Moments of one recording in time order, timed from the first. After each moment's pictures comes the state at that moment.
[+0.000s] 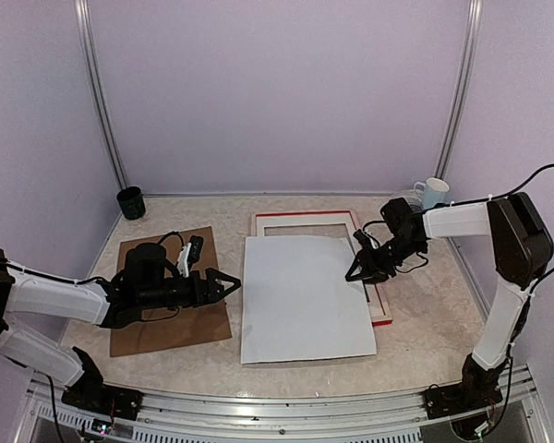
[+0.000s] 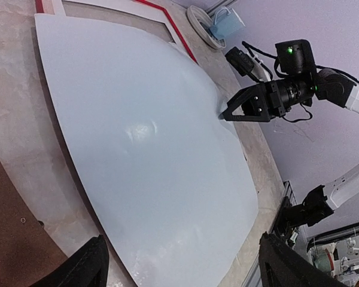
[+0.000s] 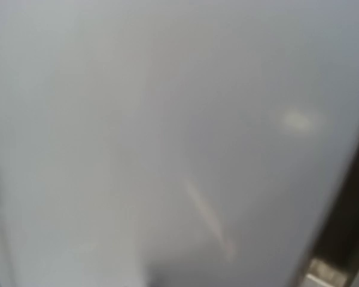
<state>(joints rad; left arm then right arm) -0.71 1.32 0.43 0.50 0.31 -0.75 0.35 1.84 1.17 -0.52 -0.60 0.23</state>
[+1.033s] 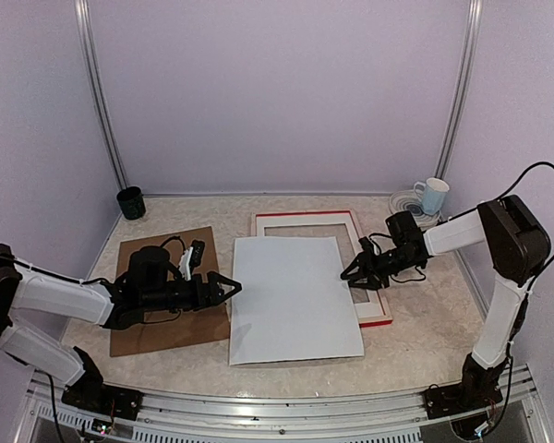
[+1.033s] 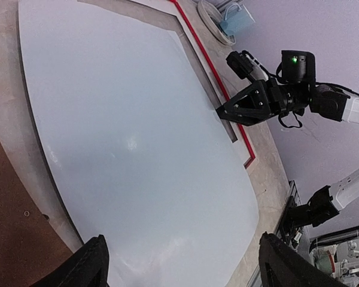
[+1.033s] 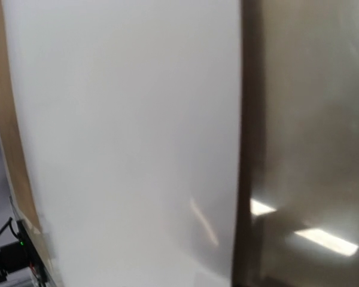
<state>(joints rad) -0.71 1.35 0.42 0.52 0.30 -0.76 0.31 1.87 0.97 -0.12 -0.78 0.58</state>
